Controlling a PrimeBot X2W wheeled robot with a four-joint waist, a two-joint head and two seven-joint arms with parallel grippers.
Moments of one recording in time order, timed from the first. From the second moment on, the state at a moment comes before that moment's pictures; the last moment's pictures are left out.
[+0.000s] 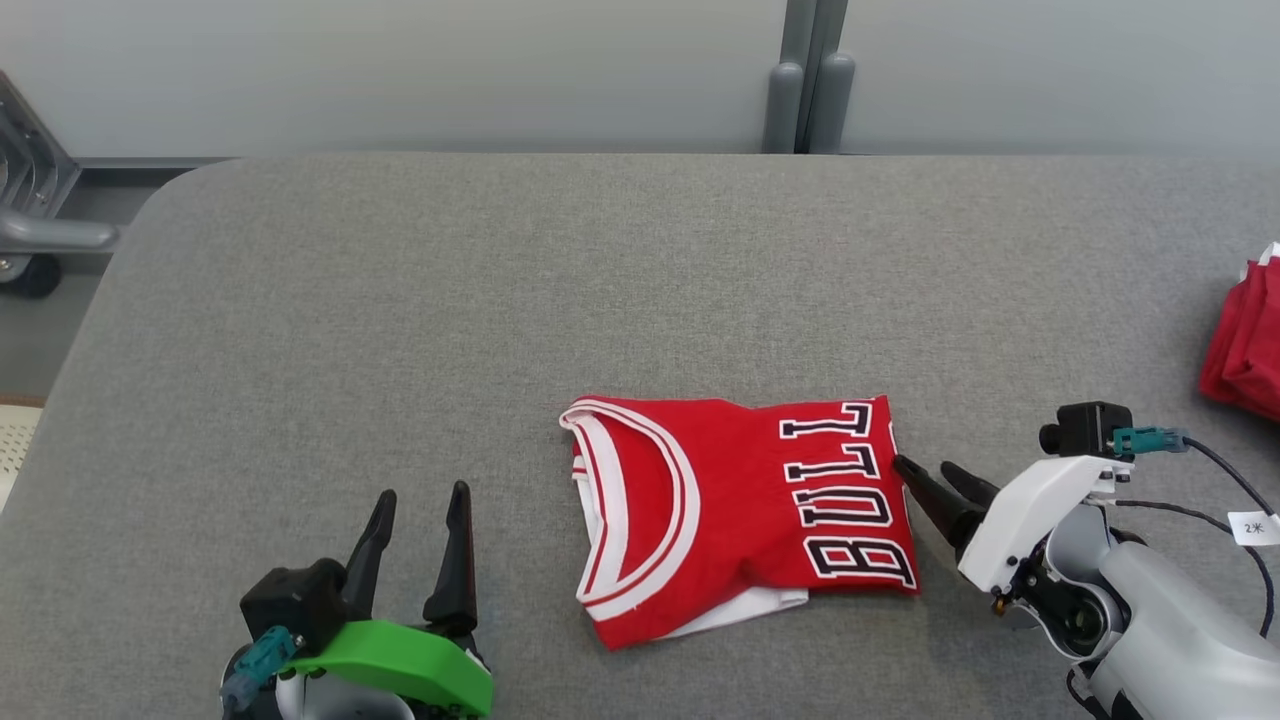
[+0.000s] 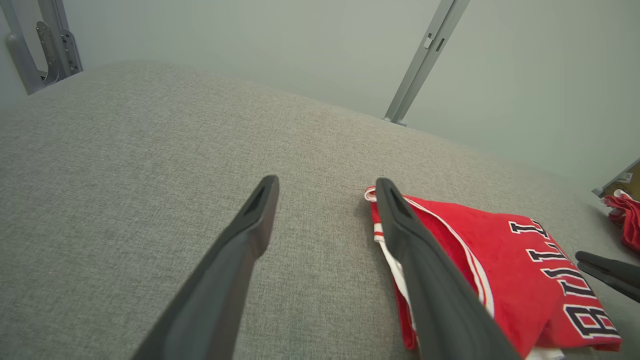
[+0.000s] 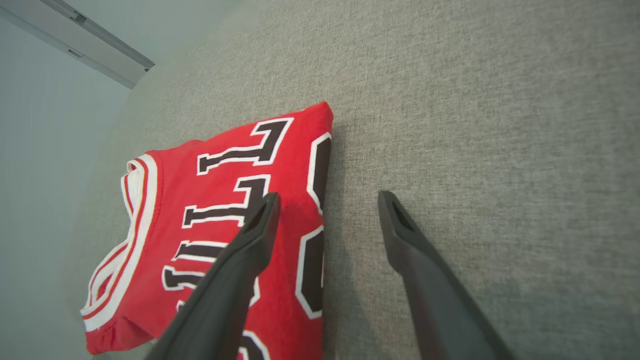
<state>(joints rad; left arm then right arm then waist) 0.02 0.05 -0.32 0.10 -0.52 0.12 -0.21 -0.32 -0.32 0.62 0.59 1.01 0.11 0.09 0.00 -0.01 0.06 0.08</state>
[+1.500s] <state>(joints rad) 0.02 0.05 -0.29 0.12 -0.51 0.12 -0.20 -0.38 -0.45 0.63 0.54 1.09 0.12 0.08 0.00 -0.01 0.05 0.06</state>
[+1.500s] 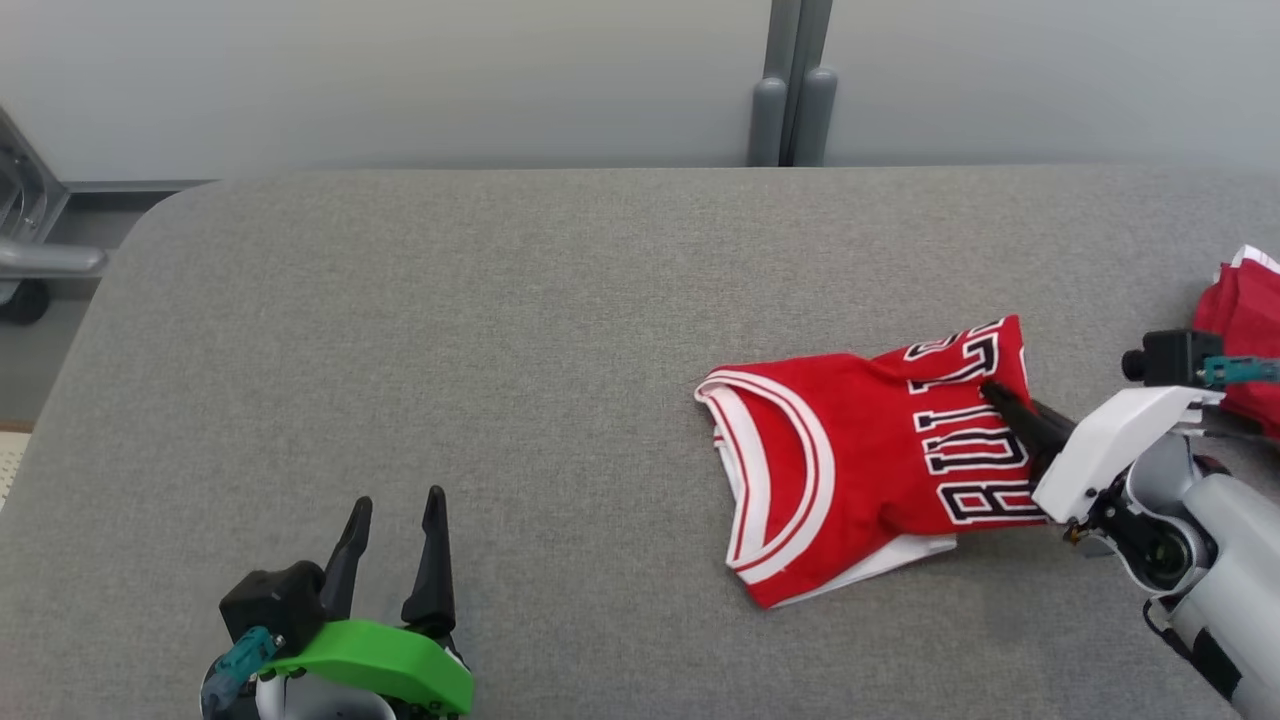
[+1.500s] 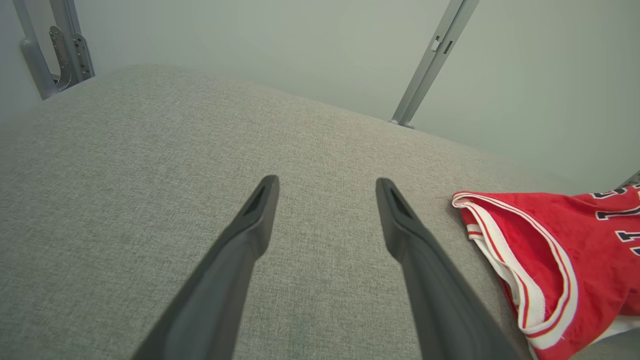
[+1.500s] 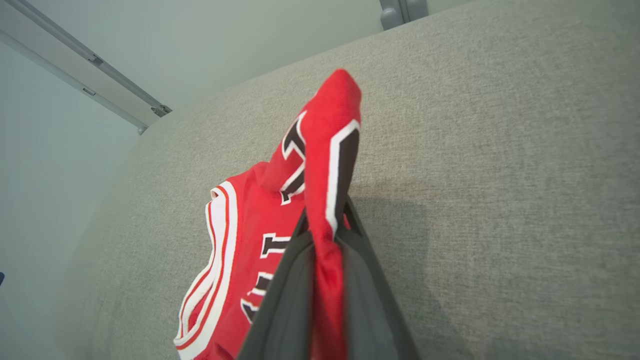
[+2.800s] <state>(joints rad) 0.02 0.06 -0.28 0.08 -0.49 0.12 -0.19 -0.67 -0.75 0.53 0.54 1.01 0.06 0.25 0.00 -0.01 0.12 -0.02</state>
